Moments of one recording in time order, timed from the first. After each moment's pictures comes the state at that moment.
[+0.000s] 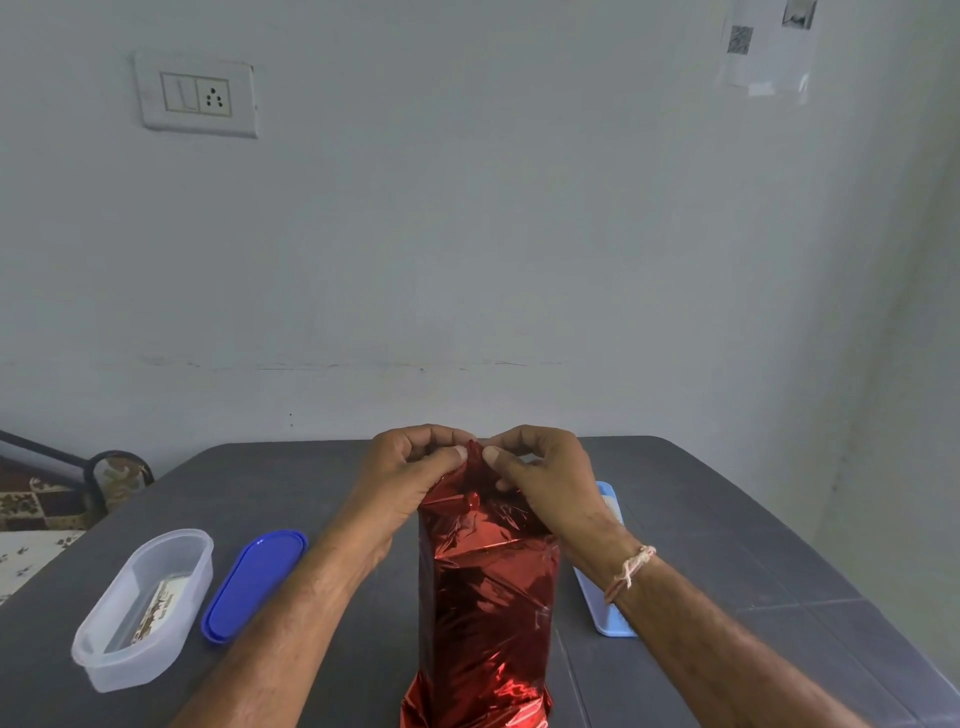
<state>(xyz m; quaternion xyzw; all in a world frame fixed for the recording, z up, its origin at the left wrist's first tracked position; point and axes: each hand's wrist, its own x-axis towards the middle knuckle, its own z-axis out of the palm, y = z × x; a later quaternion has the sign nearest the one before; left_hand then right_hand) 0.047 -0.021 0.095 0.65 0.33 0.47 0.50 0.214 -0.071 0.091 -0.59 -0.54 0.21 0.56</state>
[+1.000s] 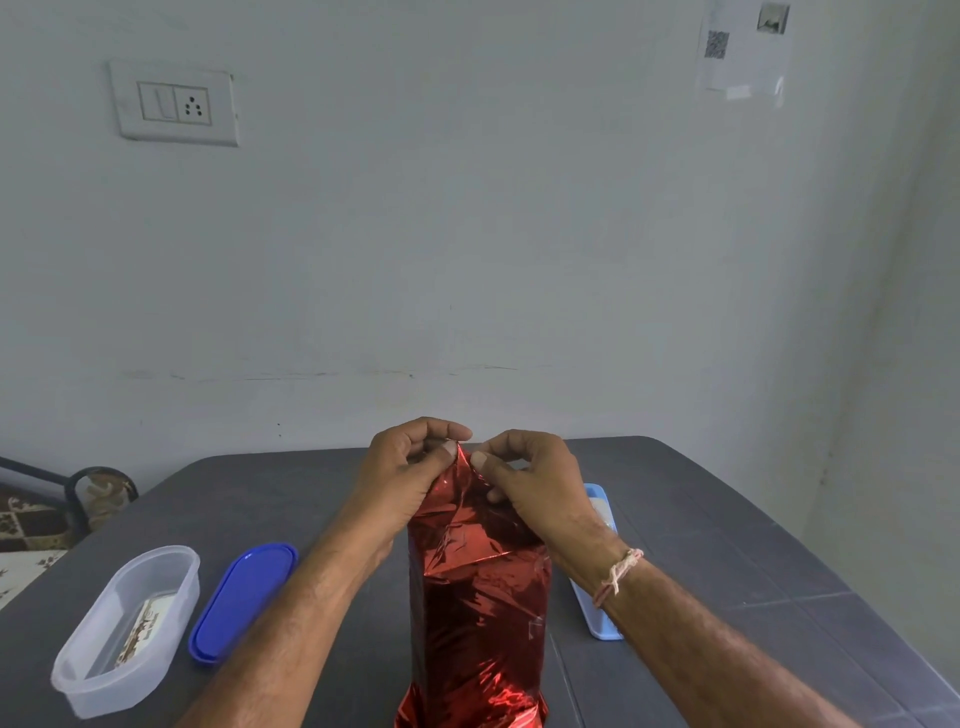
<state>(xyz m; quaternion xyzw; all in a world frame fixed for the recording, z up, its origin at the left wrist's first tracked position) 0.058 -0.008 0.091 0.68 0.31 0.48 0.46 0.212 -0.071 0.092 -0.61 -0.53 0.20 0.55</state>
